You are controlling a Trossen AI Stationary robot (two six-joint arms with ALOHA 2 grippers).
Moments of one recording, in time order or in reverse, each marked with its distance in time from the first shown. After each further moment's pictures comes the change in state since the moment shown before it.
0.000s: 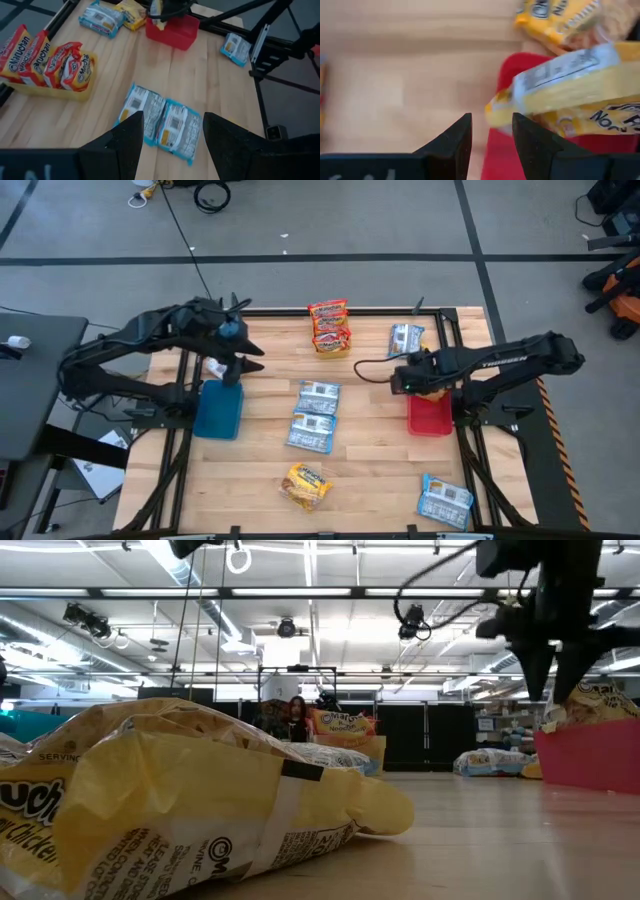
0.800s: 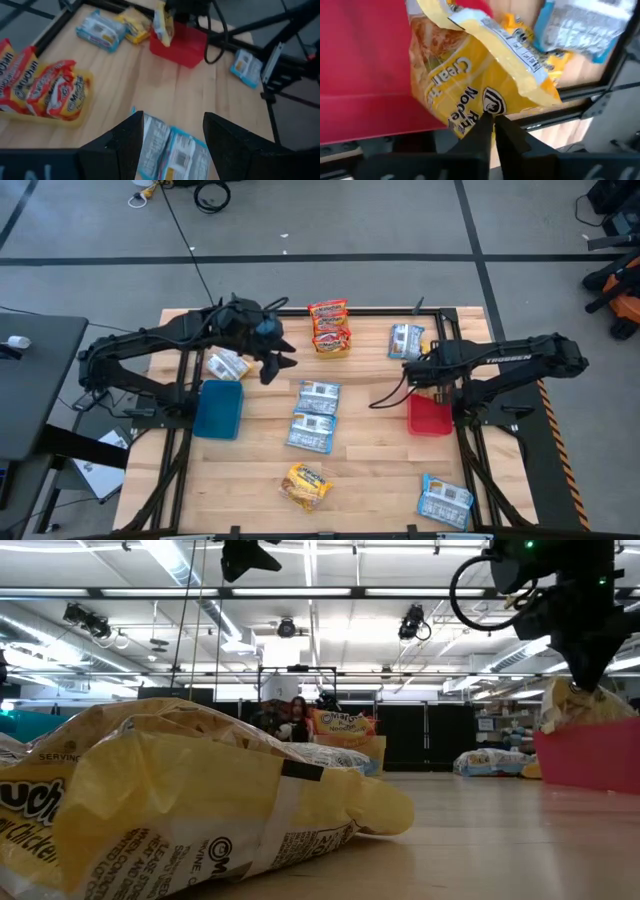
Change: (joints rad) left arm 0.001 0.221 0.000 0.248 -0.009 -0.044; right arm -0.080 -0.031 0.037 -0.341 0.087 -1.557
